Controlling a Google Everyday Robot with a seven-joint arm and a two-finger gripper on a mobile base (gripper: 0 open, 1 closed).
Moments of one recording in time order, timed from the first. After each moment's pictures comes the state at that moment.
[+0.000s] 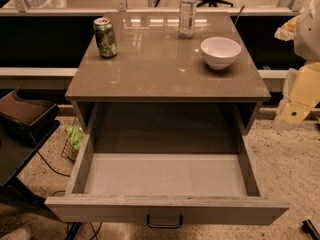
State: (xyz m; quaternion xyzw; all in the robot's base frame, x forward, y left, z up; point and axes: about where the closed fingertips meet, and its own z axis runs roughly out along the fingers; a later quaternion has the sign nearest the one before) arm 0.438 -0.214 0.985 -0.60 0.78 -0.04 0.17
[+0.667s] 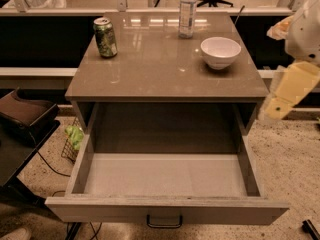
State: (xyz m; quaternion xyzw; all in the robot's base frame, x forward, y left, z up) arm 0.454 -0.202 0.979 -0.59 0.78 -0.02 0.21
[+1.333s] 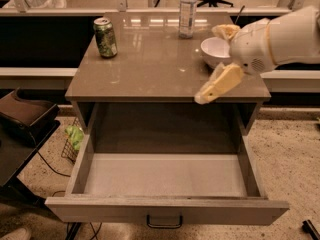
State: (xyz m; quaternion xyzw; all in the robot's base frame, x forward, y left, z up) arm 0.551 -0.109 0.947 -0.58 0.67 0.14 0.45
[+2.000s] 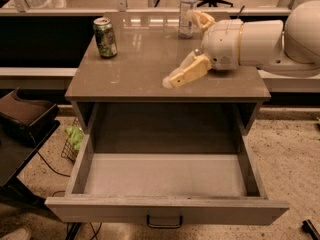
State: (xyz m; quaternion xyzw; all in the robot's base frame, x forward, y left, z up) arm 0.581 -0.041 0.975 -0.54 0.57 0.21 0.58
